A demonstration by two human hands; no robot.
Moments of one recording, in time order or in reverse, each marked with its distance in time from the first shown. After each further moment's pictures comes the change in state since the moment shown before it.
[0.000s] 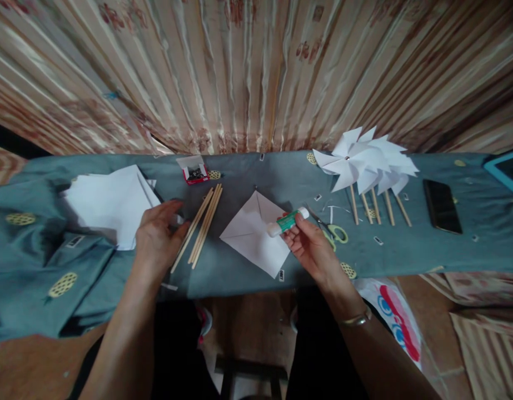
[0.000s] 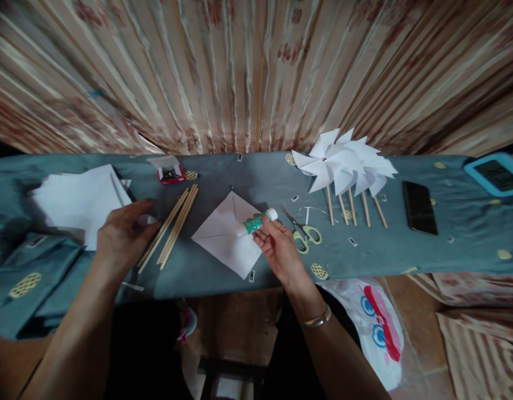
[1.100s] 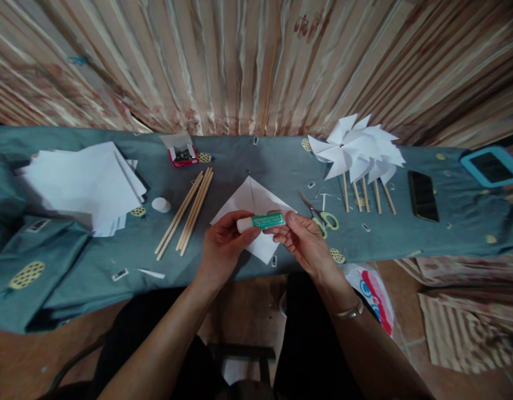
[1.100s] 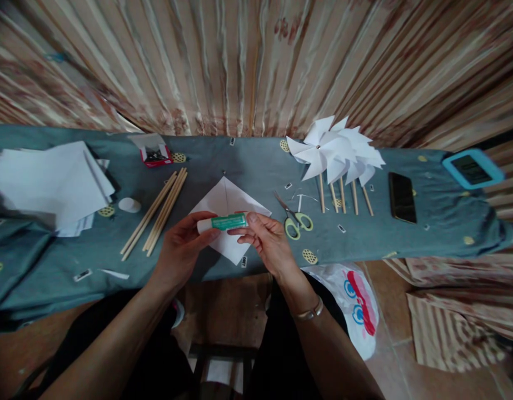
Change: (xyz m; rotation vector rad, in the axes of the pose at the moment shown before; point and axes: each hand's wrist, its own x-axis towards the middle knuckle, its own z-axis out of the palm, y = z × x) left_hand -0.030 0.140 0.040 -1.496 -0.192 -0.616; right_hand -0.024 -0.004 0.007 -0.166 -0.164 -0.023
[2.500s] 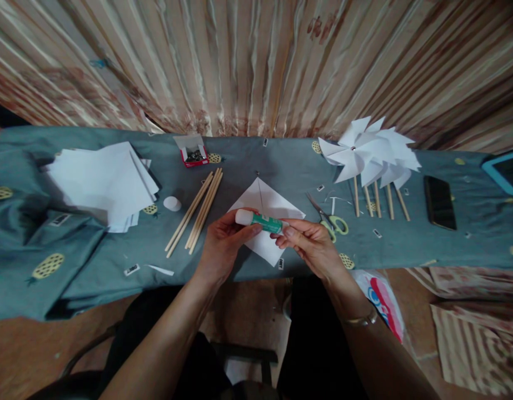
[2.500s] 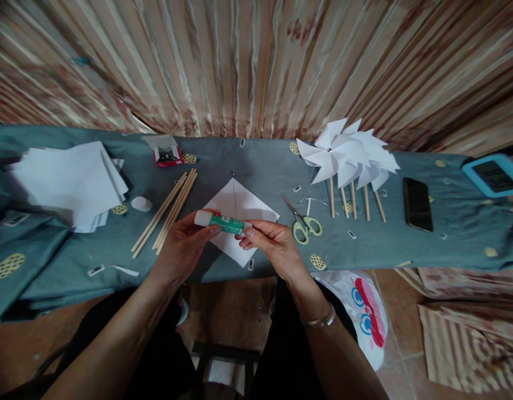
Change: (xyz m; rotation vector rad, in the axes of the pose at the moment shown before) left_hand 0.006 0.007 -0.007 -0.094 0.014 -0.048; right_hand -0.004 -0.002 -0.002 -0.175 -0.053 0.008
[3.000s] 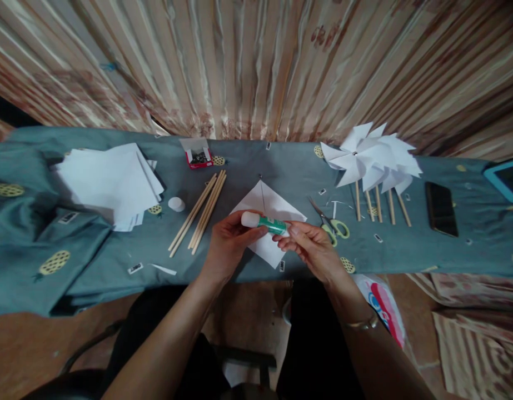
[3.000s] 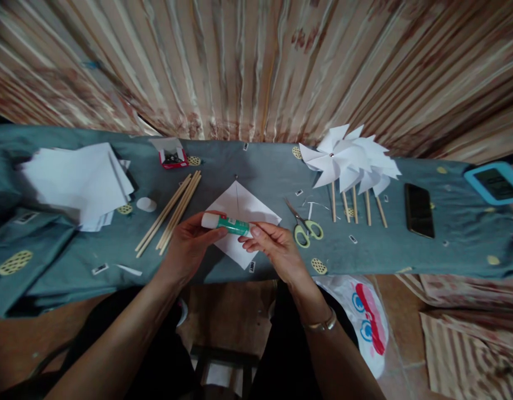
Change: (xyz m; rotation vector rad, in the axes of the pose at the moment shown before) left_hand 0.002 -0.001 0.003 0.039 0.000 0.026; right_hand 0.000 0.001 -0.002 0.033 -0.020 0.044
